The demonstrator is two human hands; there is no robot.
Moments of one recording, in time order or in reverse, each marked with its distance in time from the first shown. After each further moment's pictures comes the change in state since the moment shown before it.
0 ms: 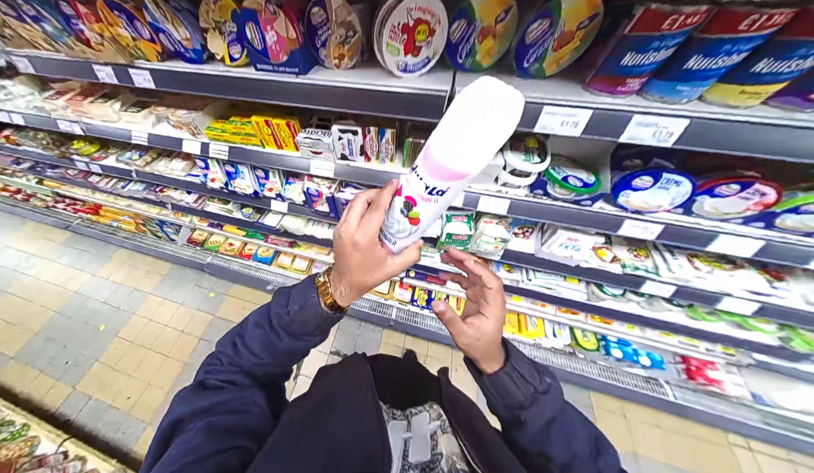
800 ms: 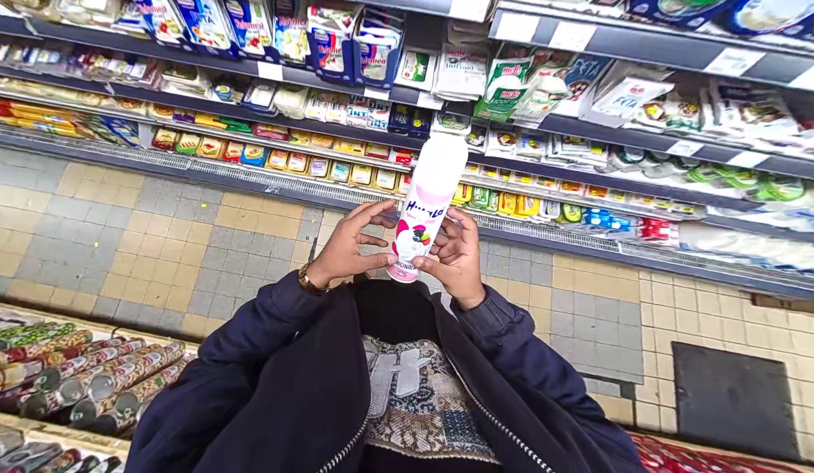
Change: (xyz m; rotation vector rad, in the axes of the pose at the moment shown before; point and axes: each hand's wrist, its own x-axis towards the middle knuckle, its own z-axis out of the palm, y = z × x) left_hand -0.246 -0.055 -0.133 -1.011 -0.609 -0.563; right_hand -0.175 -0.045 0.121 0.420 -0.031 0.502
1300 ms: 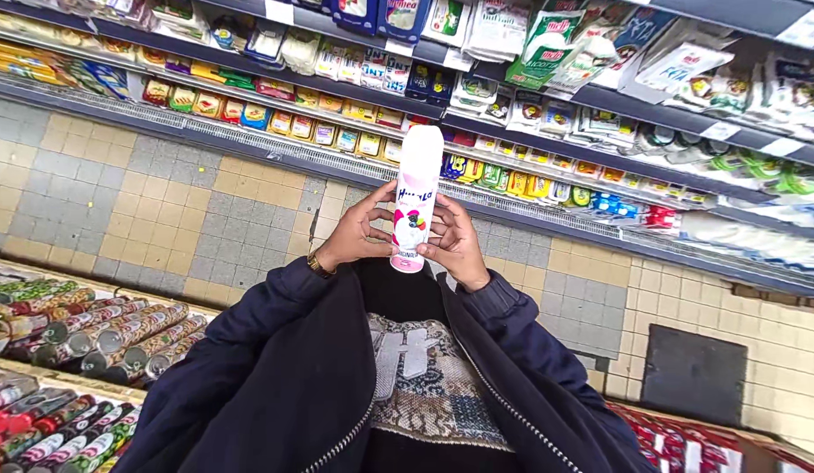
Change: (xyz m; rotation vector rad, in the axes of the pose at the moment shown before) left_hand -0.048 -0.022 -0.002 -0.294 0.020 -0.126; right_hand -0.024 0.016 0.017 -0.001 -0.088 0.284
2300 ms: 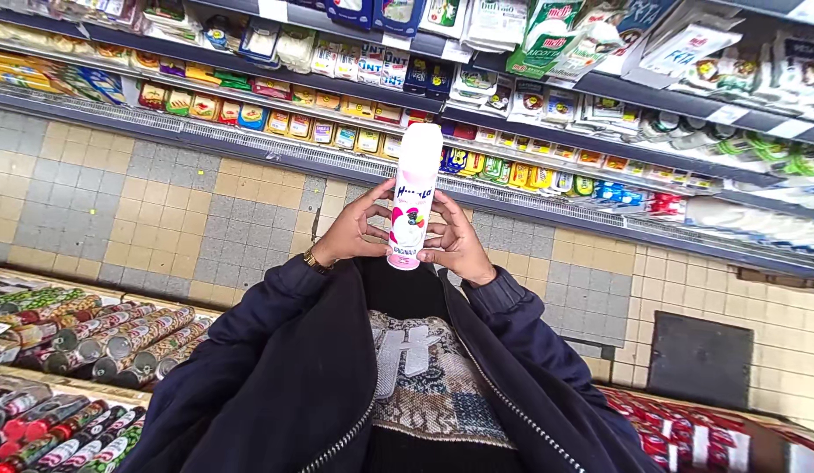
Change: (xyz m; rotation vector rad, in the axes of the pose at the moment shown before) left_hand -0.001 -0.003 -0.021 0.019 -0.073 -0.005; right_hand 0.000 0.001 -0.001 -0.004 -0.078 0.096
